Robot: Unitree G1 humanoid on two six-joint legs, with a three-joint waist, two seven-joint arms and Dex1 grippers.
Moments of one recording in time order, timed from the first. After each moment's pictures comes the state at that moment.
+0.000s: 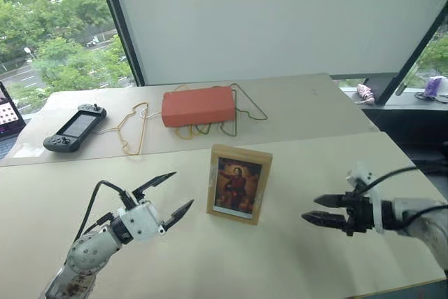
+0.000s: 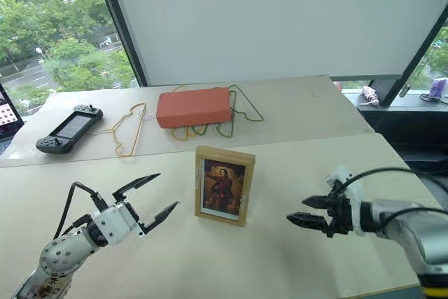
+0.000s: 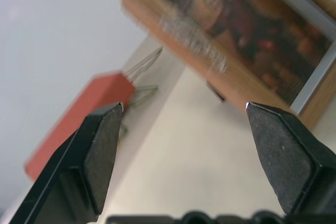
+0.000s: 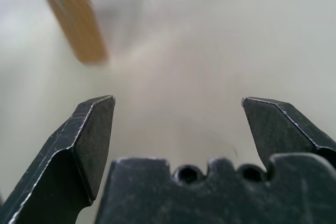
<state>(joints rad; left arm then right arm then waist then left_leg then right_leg) 0.13 0.66 -0.01 -0.27 -0.17 -0.28 -0.48 -0.06 -0.86 -0.19 -0.32 0.51 0.86 0.82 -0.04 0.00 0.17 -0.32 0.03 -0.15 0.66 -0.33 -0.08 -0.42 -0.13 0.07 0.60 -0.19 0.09</state>
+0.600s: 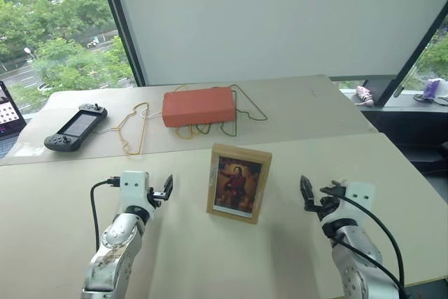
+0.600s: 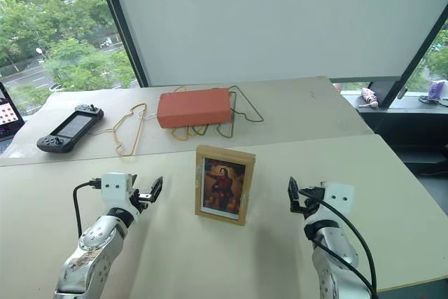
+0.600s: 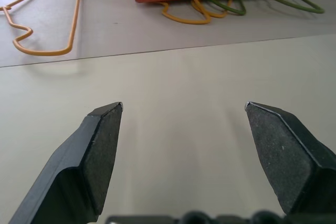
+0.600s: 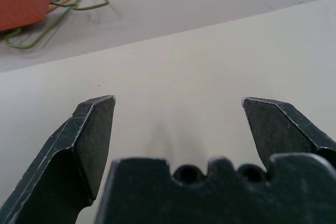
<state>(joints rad) -0.04 0.27 0.10 -0.23 -0.28 0.34 -0.09 0.05 -0.09 -0.22 -0.44 0.22 0.41 0.07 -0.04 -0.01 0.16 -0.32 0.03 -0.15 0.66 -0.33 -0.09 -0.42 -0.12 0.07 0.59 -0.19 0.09</state>
